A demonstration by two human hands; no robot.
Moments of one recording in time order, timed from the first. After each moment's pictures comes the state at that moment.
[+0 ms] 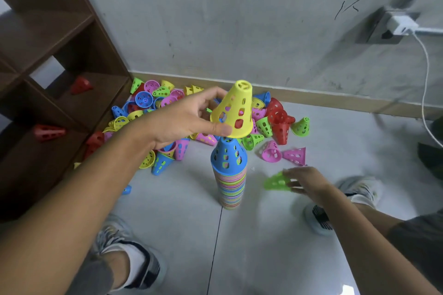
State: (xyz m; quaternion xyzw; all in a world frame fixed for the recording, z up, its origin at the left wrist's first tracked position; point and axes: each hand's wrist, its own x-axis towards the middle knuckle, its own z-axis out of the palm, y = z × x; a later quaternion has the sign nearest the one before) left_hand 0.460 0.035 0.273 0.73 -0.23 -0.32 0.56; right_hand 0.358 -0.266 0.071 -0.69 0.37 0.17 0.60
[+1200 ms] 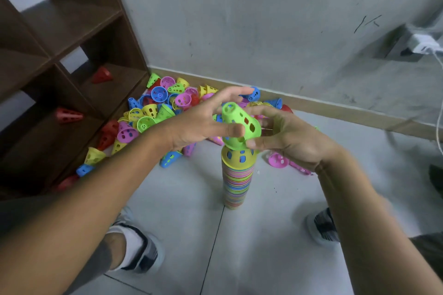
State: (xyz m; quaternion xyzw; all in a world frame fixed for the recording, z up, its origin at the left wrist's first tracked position) left_hand 0.443 0.036 0.261 0.73 -0.29 -0.26 0.56; right_hand 0.399 -0.186 0.243 -0.68 -0.08 0.22 0.70
